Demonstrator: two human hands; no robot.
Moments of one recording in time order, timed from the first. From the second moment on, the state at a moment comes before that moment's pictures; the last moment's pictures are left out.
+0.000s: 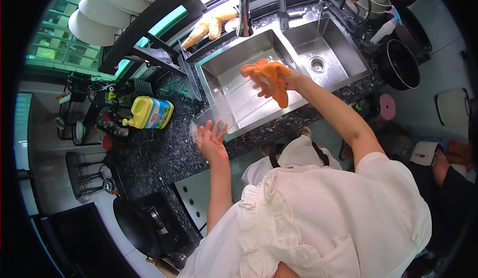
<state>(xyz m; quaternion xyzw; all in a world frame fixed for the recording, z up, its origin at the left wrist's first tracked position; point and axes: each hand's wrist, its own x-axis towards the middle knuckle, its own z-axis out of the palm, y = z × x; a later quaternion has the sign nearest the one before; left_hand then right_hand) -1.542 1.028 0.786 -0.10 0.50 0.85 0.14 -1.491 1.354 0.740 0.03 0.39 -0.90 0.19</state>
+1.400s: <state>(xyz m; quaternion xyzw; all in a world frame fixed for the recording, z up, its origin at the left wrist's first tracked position) -1.547 1.074 0.757 0.02 0.68 0.73 -0.06 -1.517 1.168 0.778 0.05 0.86 -0.46 -0.23</state>
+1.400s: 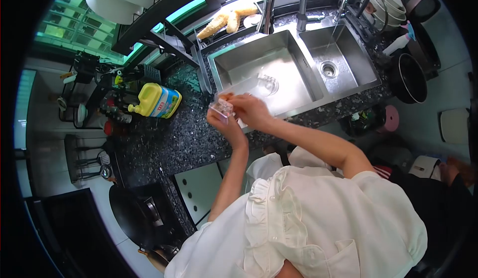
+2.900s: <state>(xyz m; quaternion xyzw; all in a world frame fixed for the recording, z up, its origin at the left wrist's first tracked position) -1.572 1.075 0.787 0.02 0.43 0.85 0.32 -1.454 1.279 0.799 0.17 0.53 -0.83 -0.09</state>
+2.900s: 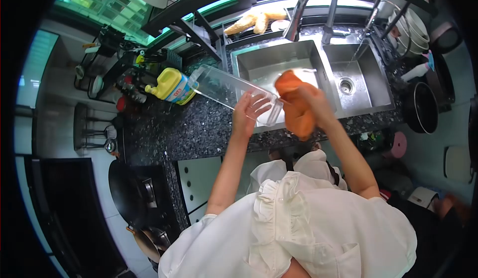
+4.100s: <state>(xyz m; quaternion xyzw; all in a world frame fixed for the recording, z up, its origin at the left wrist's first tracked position) -1.535 1.077 0.775 0.19 0.66 0.63 0.37 -1.536 1.179 0.835 0.07 0.73 -0.61 -0.30</state>
